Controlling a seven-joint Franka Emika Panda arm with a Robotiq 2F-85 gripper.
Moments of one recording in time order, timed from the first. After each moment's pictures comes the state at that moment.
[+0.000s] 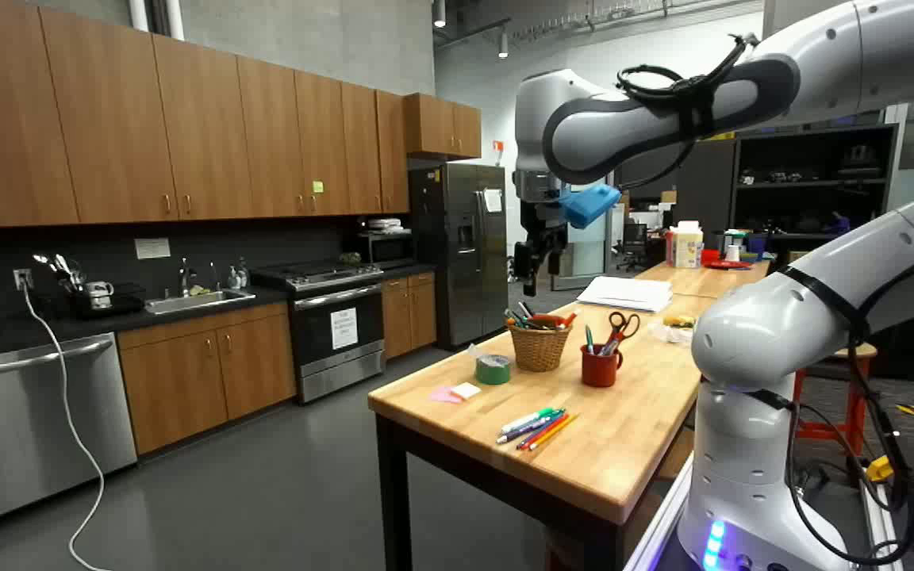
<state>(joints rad) -0.01 -0.94 0.18 -2.64 -0.14 1.85 0.11</state>
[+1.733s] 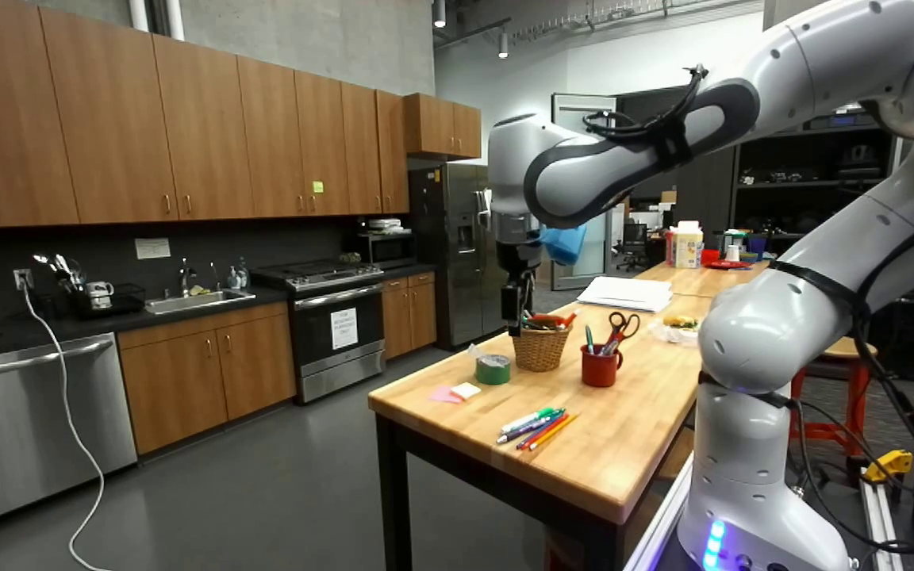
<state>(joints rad) 0.11 -0.78 0.18 -2.70 -0.16 2.01 -0.04</state>
